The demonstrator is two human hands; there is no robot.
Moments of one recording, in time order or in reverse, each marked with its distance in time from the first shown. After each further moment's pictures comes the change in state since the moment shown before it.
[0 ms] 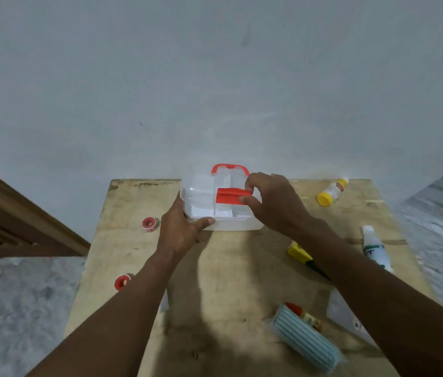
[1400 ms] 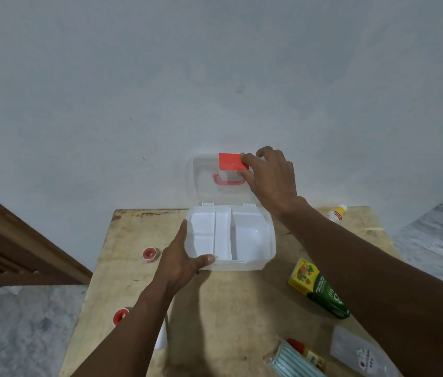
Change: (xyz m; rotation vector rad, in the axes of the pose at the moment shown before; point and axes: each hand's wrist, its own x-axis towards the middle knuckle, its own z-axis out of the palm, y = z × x) left_hand 0.004 -0.003 -0.011 0.035 -0.192 -0.045; right_hand 0.085 0.005 -0.033 -0.215 0.129 0.152
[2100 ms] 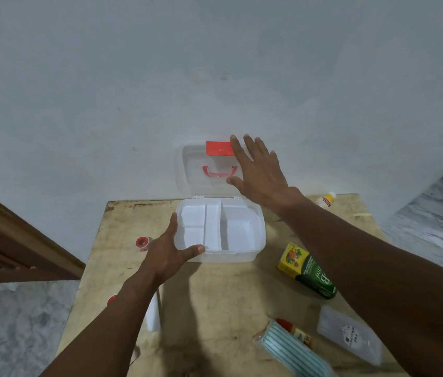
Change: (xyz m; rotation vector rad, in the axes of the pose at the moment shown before) left_hand -0.014 0.002 -0.001 0.194 -0.043 -0.014; right_hand -0.020 0.010 -0.003 -0.046 -0.224 -0.082
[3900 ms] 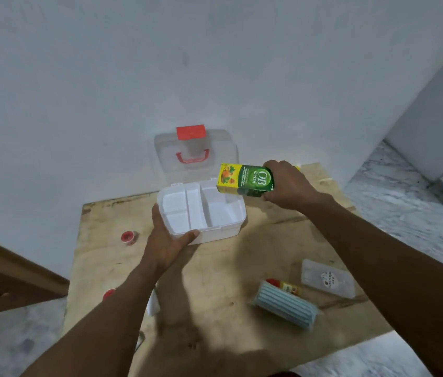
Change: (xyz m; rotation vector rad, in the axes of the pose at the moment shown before) left_hand -0.013 0.004 0.018 -0.102 0.065 0.030; right_hand -0.106 0.046 -0.010 0.218 -0.112 0.365
